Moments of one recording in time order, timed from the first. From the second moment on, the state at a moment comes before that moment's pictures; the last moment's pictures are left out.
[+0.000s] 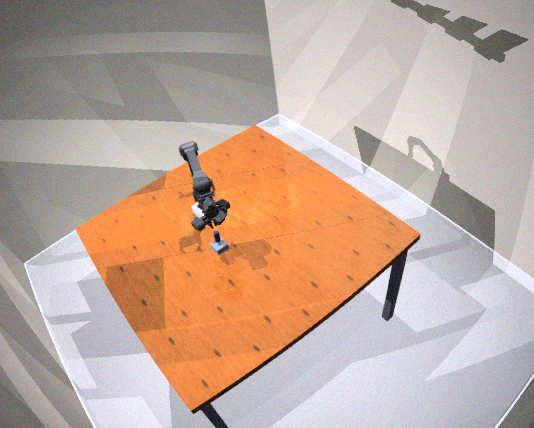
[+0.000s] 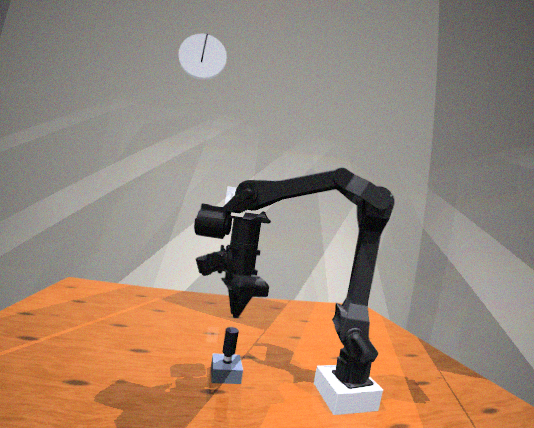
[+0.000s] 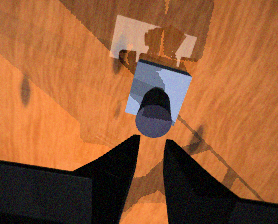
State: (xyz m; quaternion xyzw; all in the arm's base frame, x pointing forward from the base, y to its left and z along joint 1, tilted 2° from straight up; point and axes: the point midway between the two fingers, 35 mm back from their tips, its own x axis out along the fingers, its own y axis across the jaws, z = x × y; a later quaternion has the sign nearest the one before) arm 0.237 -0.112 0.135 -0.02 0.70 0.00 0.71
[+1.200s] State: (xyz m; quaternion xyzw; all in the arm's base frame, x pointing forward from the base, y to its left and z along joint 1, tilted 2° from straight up) arm 0.238 -0.112 0.103 0.03 0.69 -0.05 0.72
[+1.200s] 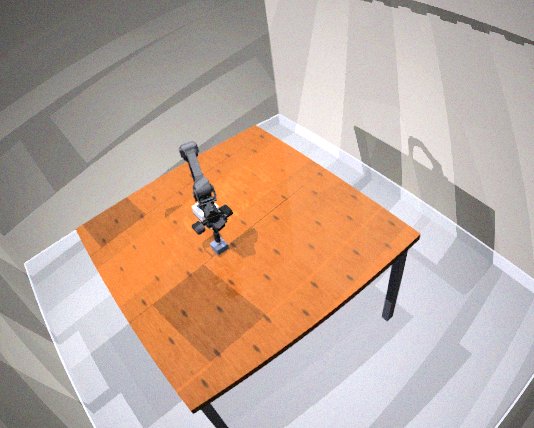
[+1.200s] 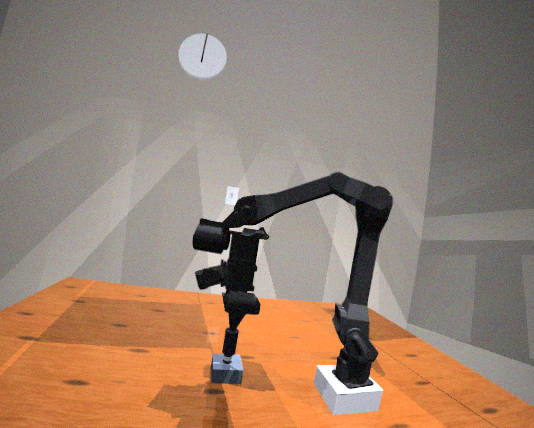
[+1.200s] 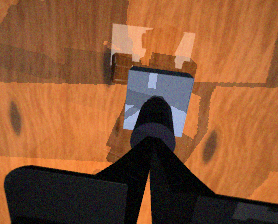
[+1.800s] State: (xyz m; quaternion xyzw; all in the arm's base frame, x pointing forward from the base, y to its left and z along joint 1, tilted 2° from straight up) arm 0.240 -0.113 0.139 0.03 0.70 -0.05 0.71
